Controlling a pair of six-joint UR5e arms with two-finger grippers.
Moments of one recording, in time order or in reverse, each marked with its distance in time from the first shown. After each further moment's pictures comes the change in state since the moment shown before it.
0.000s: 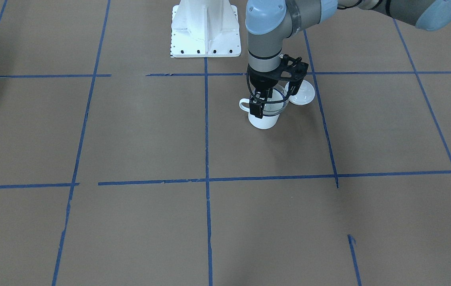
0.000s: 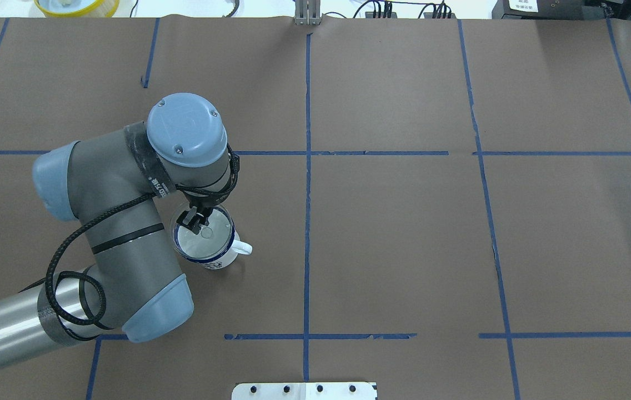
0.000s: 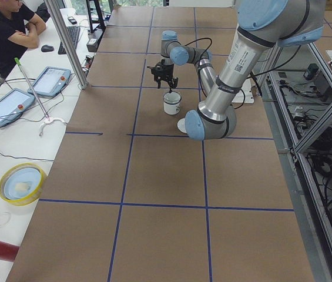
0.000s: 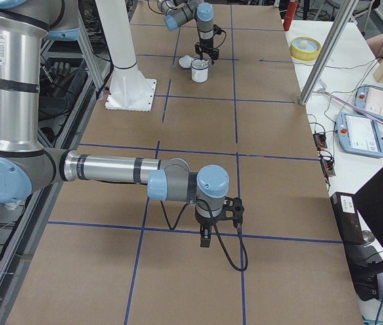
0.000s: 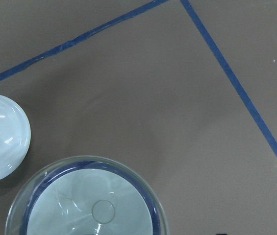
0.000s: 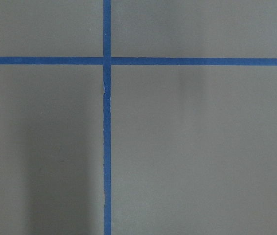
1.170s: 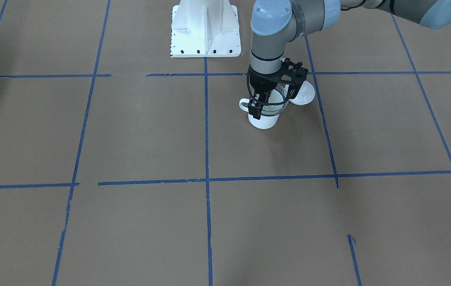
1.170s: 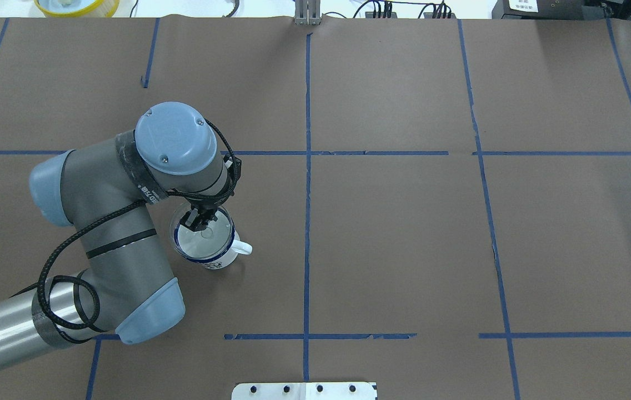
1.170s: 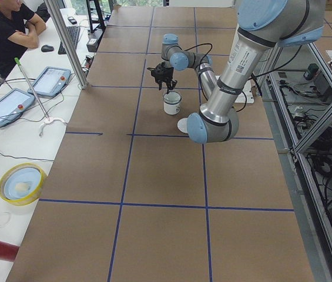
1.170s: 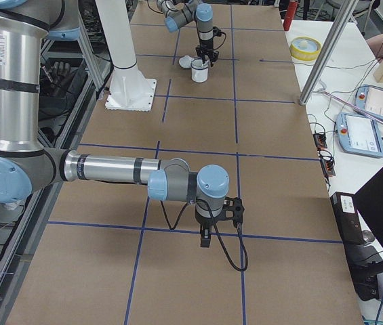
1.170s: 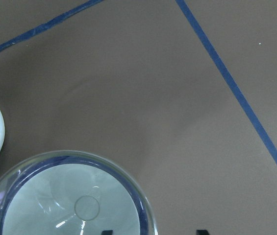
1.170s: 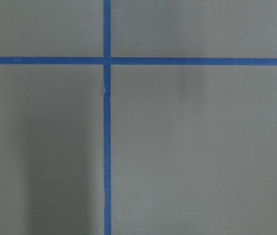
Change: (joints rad) left arm 0.005 0.041 0.005 -0.121 0.001 0.010; right arm 0.000 0.000 0.000 0.000 0.000 0.000
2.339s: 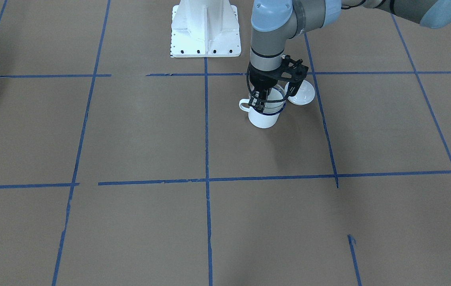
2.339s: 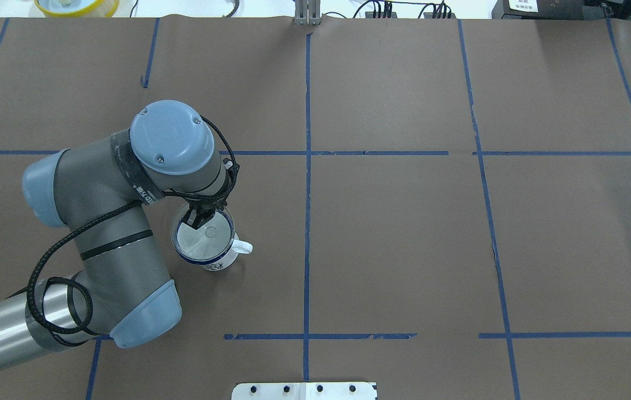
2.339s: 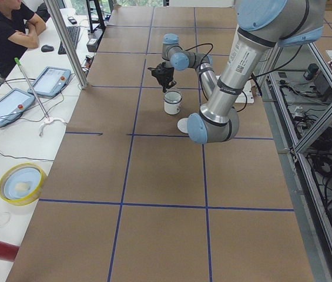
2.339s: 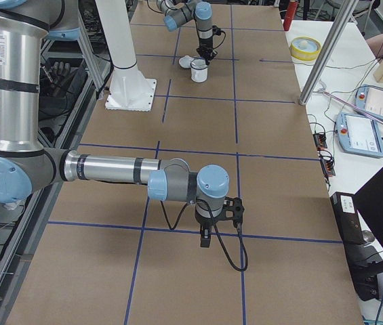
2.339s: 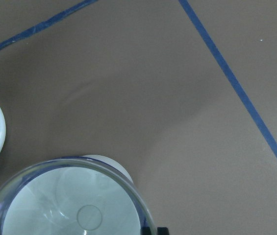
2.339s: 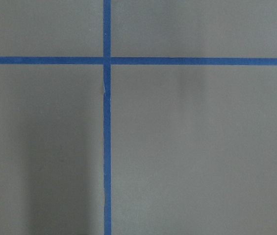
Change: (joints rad) left arm -0.004 -0.002 -0.046 0.042 0.002 0.003; right arm 0.000 0.000 0.000 0.000 0.000 0.000
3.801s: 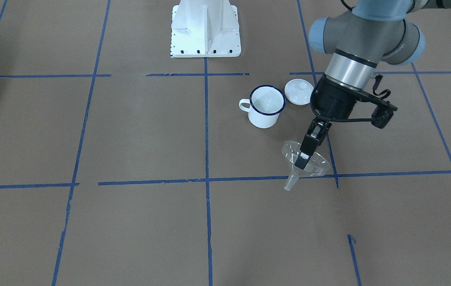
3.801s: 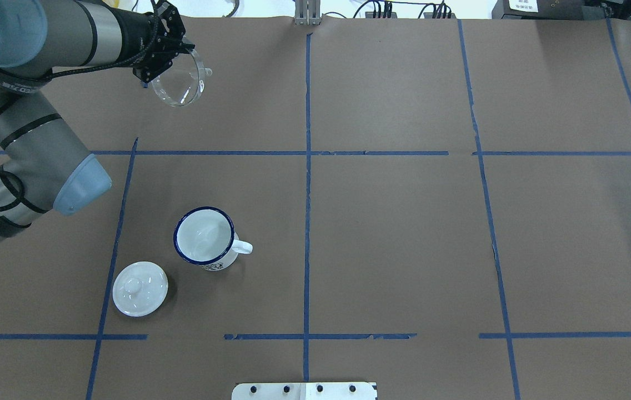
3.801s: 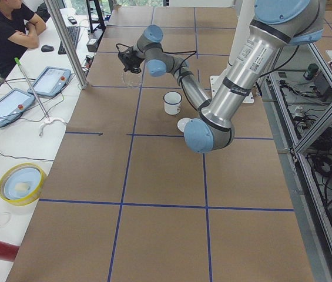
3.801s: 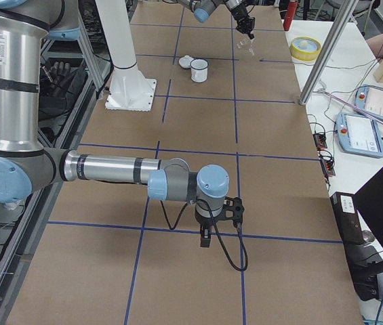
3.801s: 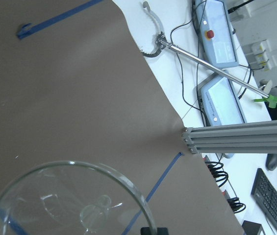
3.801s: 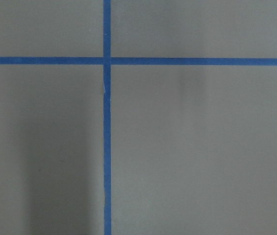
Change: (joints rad) left arm -0.339 0.098 0.268 -0.972 0.039 0.186; right arm 0.000 0.000 0.000 0.000 0.000 0.000
